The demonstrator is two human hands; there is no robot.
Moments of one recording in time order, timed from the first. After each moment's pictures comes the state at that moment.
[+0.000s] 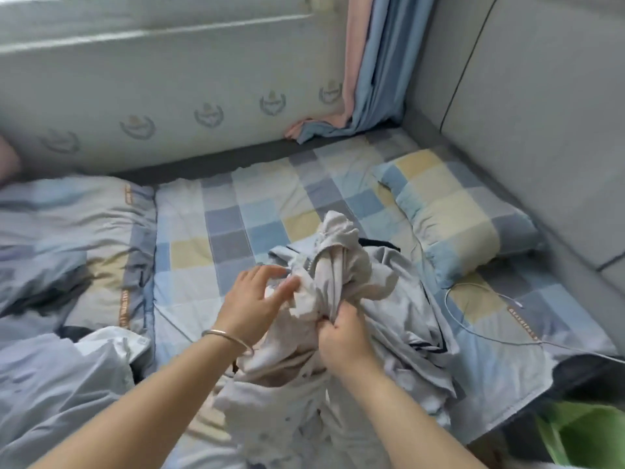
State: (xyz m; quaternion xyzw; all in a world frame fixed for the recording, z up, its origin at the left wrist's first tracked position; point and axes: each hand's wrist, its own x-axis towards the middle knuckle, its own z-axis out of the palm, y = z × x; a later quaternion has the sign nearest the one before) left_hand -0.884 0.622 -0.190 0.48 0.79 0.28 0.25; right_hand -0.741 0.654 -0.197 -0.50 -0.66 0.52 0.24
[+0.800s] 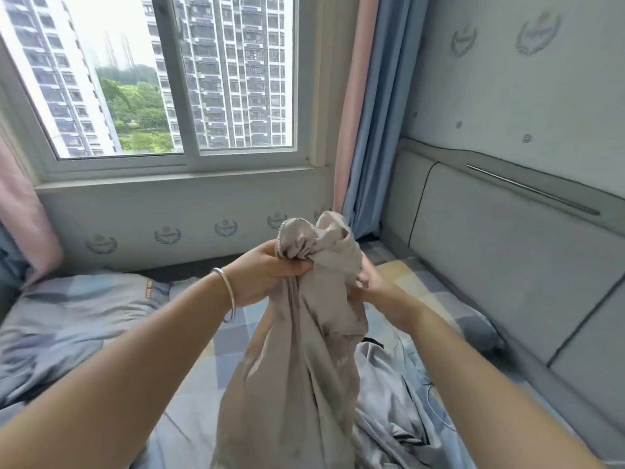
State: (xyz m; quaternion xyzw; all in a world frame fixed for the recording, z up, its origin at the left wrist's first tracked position) left_hand -0.878 0.597 0.069 0.44 0.45 0.56 0.54; right_hand -0.695 0.720 0.008 -0.34 -0.69 0.61 0.18
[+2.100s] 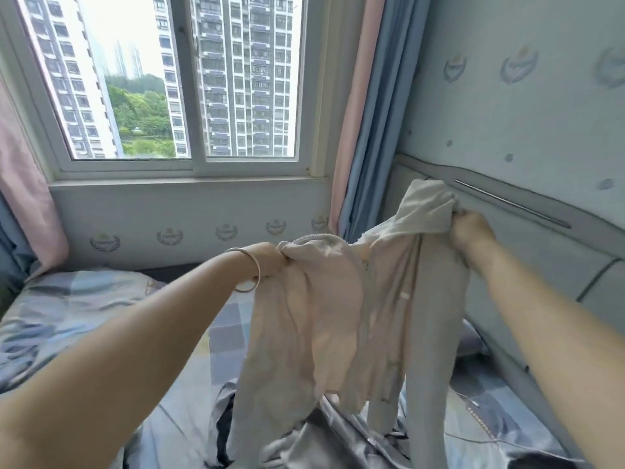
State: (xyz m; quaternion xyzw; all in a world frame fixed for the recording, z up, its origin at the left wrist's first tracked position) left_hand -0.878 0.597 0.069 0.49 0.81 0.19 0.25; right_hand -0.607 0.714 0.131 -0.59 -0.66 0.27 0.38
